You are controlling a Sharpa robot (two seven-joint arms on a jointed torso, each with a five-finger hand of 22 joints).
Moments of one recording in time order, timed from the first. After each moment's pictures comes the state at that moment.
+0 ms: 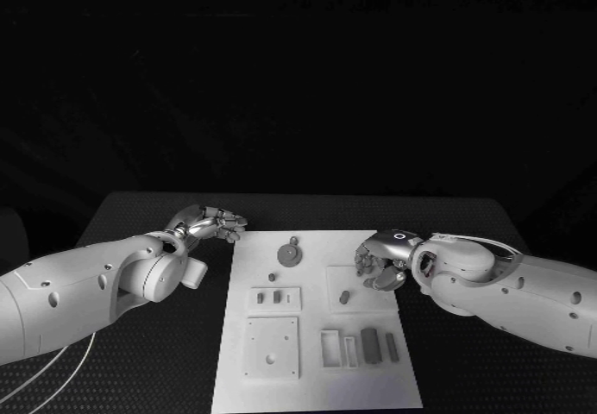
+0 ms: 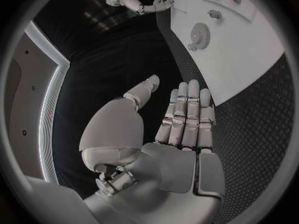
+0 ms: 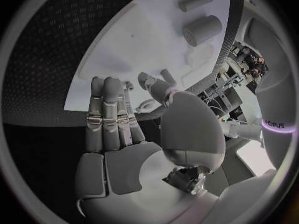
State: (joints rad) left arm 1.27 -0.81 -0.14 1.32 -0.25 -0.33 0.18; left_hand 1.05 -0.12 0.51 -0.21 0.12 0.89 0.17 0.21 0.57 1.13 0.13 0.15 0.24 0.91 0.10 0.69 0.26 0.05 0.64 0.00 0.66 1.21; right arm 1.20 -0.84 -0.10 1.46 -1.69 -0.14 -0.09; right_hand 1.13 -0.29 0.74 -0.13 0.06 0.90 0.15 0.32 0.46 1.20 0.09 0.10 0.16 1.31 -0.02 0.81 0.71 0.25 1.17 0.06 0.42 1.31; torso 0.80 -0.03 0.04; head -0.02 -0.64
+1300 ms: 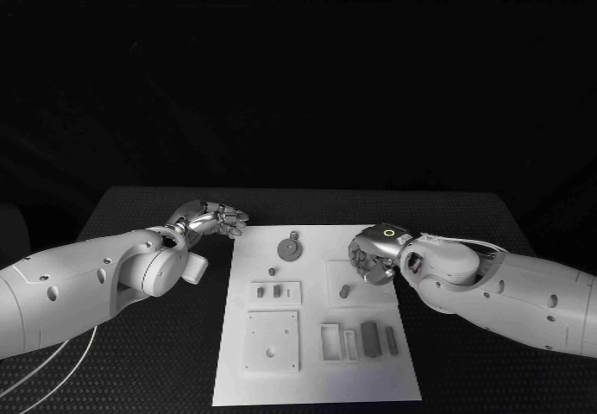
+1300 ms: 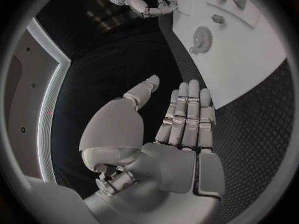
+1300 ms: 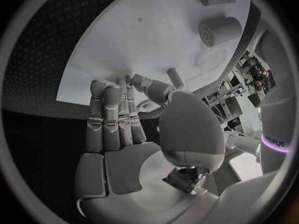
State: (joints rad) left arm 1.27 -0.81 -0.14 1.32 -0.24 -0.31 0.17; left_hand 1.05 -0.12 0.51 -0.21 0.12 0.88 0.18 0.21 0.57 1.12 0.13 0.15 0.24 0.91 0.10 0.67 0.28 0.05 0.64 0.00 0.66 1.21; right arm 1.18 -0.78 -0.10 1.43 -1.81 -0.22 -0.13; right_hand 1.19 -0.26 0.87 -0.17 0.05 1.03 0.10 0.38 0.48 1.32 0.05 0.13 0.19 1.30 -0.06 0.97 0.76 0.25 1.17 0.03 0.60 1.31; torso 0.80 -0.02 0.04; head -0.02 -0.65
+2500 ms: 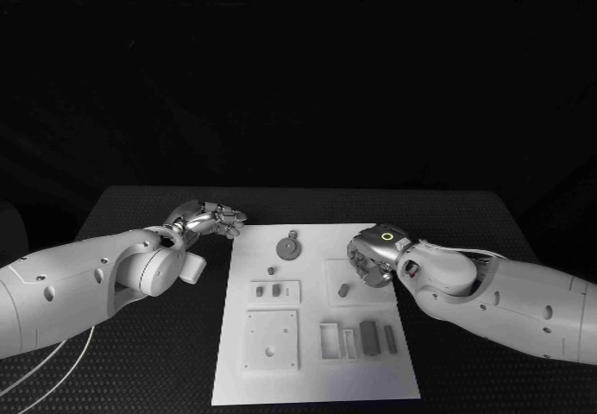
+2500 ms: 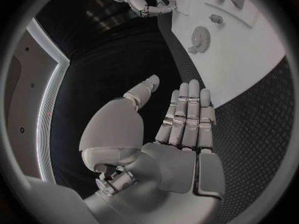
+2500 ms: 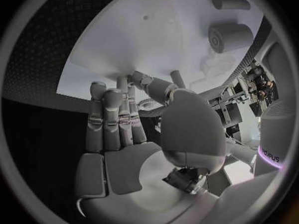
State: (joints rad) left arm 1.27 -0.82 -0.14 1.32 -0.24 -0.31 0.16; left_hand 1.05 -0.12 0.51 -0.21 0.12 0.87 0.18 0.21 0.57 1.12 0.13 0.15 0.24 0.91 0.10 0.66 0.29 0.05 0.65 0.00 0.66 1.22; right arm 1.16 -0.78 -0.11 1.45 -1.91 -0.31 -0.19; right_hand 1.20 -0.28 0.91 -0.19 0.05 1.08 0.09 0.39 0.49 1.38 0.03 0.14 0.20 1.30 -0.08 1.03 0.77 0.24 1.17 0.02 0.68 1.31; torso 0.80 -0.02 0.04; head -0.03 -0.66
